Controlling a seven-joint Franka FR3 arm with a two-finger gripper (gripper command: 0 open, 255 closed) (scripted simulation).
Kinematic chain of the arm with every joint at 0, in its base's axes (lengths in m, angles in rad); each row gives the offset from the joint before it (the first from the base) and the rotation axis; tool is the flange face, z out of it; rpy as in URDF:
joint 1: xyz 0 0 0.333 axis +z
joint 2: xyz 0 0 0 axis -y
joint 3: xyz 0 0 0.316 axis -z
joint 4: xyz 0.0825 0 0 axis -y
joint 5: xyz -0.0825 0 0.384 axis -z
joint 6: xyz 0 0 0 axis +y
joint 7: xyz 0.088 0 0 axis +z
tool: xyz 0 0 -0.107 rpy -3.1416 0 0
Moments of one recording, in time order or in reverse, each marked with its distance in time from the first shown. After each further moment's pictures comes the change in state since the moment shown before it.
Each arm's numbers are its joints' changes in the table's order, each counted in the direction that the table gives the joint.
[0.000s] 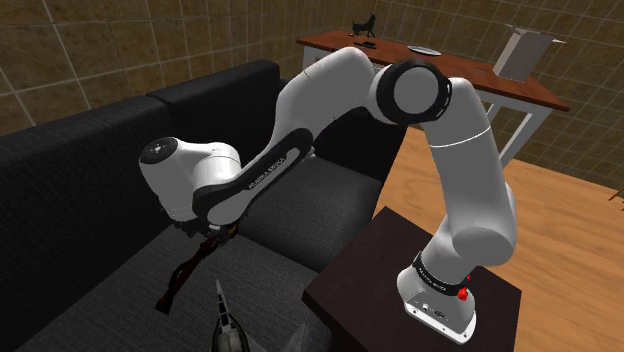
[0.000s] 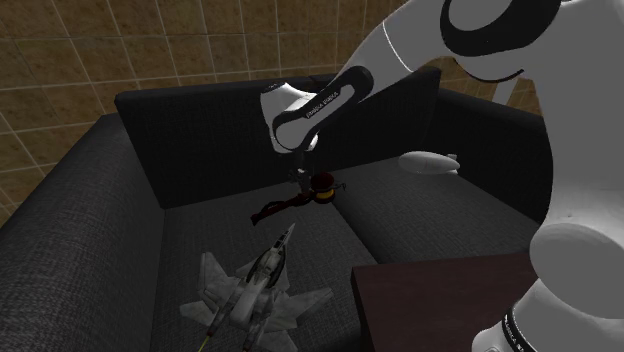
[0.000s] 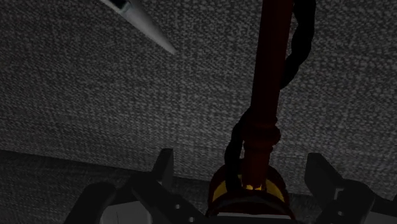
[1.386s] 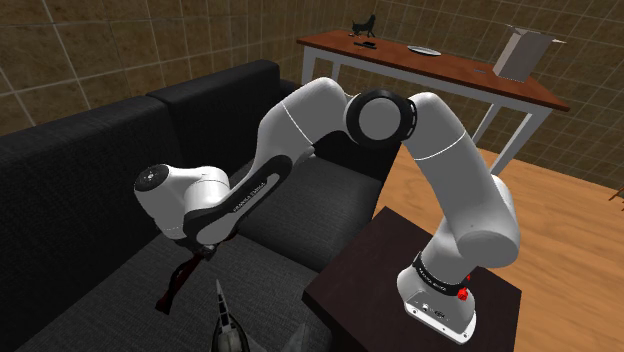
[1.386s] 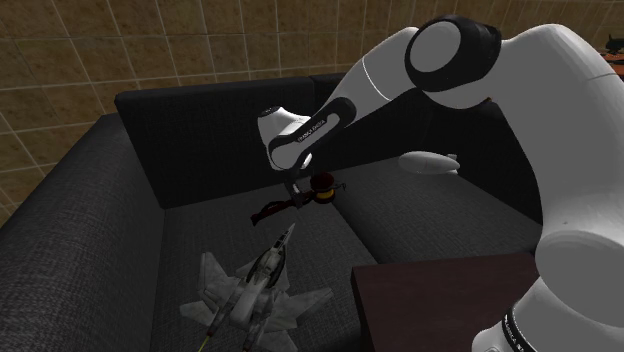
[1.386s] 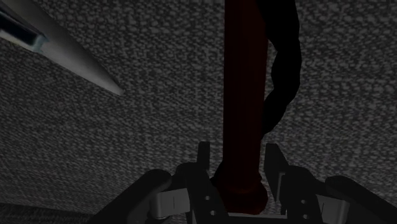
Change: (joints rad) arm 0.091 -0.191 0.079 0.165 0.045 -0.011 -0.071
